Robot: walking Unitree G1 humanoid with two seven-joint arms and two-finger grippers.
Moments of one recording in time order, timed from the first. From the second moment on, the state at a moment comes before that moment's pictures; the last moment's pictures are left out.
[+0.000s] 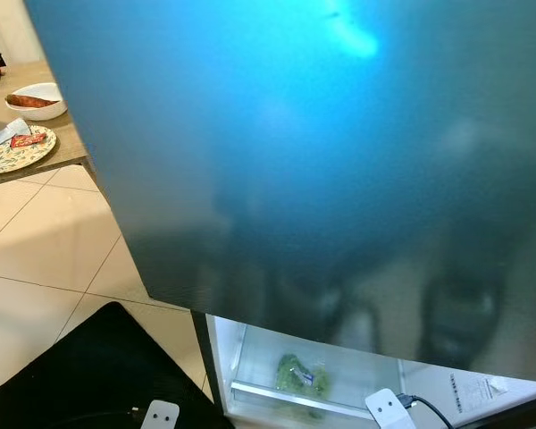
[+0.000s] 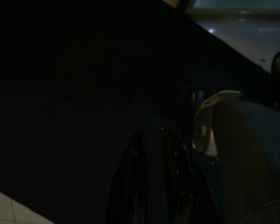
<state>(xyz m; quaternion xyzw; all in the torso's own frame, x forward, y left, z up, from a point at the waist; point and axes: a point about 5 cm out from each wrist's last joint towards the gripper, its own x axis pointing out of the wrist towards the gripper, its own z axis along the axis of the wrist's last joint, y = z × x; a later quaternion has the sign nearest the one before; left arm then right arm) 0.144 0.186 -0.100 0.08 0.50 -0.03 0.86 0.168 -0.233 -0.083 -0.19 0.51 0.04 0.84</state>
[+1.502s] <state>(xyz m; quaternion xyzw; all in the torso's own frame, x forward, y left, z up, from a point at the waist) 0.107 0.205 -0.109 0.01 0.54 0.05 0.84 0.143 -0.253 -0.088 -0.21 0.54 0.04 0.82</state>
